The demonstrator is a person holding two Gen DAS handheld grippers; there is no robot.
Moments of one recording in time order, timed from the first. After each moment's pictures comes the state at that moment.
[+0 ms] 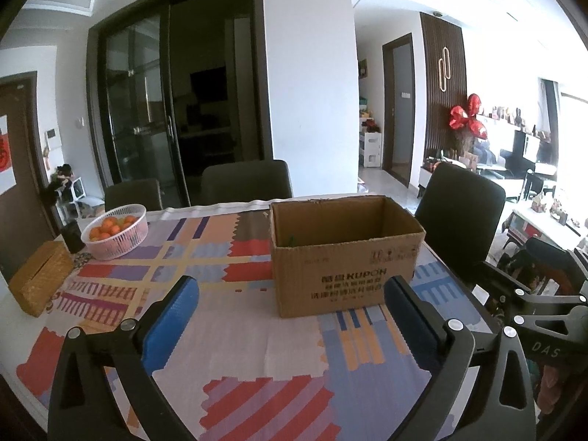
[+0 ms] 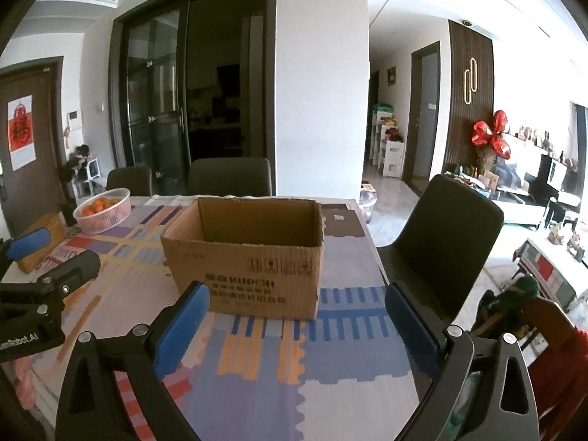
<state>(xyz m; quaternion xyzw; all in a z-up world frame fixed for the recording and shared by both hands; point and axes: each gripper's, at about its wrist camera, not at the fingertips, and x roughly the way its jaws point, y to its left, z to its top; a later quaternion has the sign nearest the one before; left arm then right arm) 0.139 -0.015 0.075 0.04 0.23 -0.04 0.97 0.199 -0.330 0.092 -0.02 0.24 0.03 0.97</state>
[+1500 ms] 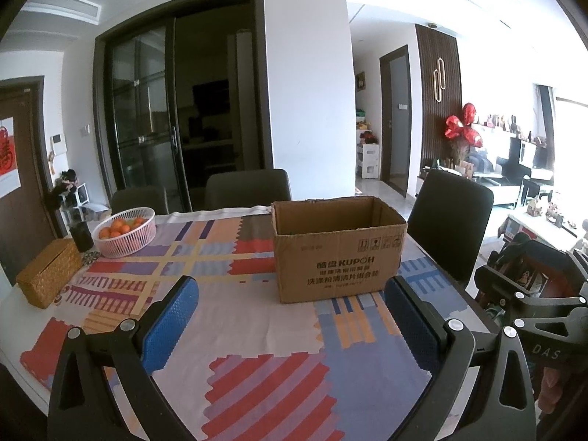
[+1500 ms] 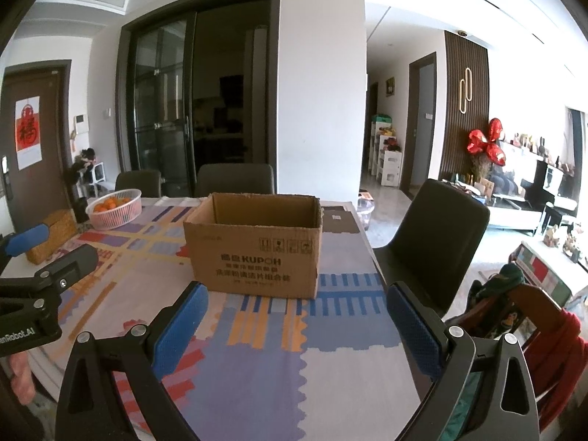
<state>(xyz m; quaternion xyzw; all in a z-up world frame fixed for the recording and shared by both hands) 0.079 -0.012 0.074 0.03 0.21 -0.04 0.98 0.128 -0.328 0.094 -0.02 0.22 0.03 0.98</state>
